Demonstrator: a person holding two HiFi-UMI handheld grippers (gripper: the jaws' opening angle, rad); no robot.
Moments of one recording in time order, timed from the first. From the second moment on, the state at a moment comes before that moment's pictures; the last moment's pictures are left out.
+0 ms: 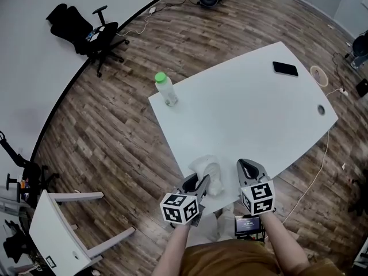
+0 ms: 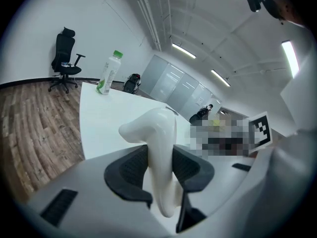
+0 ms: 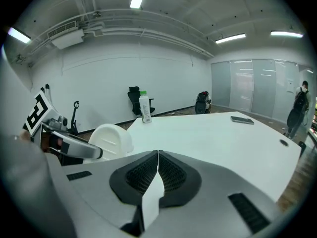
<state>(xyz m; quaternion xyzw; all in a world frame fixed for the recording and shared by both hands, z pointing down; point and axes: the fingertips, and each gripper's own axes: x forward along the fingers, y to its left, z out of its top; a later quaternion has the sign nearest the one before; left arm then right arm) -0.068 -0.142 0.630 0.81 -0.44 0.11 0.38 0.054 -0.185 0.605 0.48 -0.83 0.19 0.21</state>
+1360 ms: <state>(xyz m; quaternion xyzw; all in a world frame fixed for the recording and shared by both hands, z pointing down) -0.070 -0.141 0.692 0.72 -0.42 0.08 0.54 0.010 -0.159 0.650 0.42 -0.84 0.20 0.28</state>
